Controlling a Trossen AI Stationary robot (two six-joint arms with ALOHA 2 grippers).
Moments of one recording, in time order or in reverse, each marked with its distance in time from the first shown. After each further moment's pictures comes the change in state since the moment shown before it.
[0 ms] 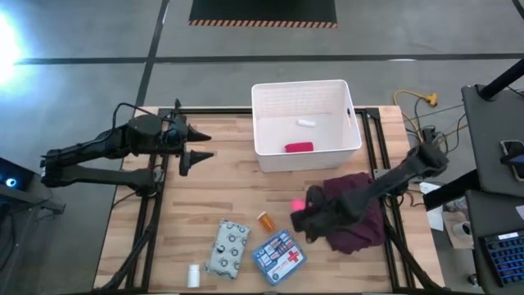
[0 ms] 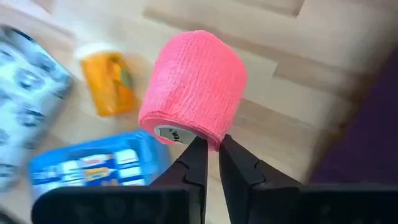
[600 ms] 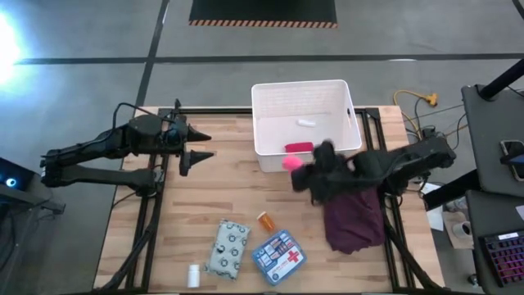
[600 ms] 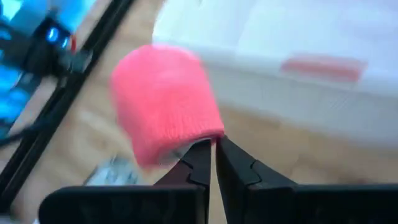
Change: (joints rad) left arm 0.000 0.001 0.000 0.000 -0.003 -0.001; right arm -0.176 -0.111 0.386 -0.275 0.331 -0.307
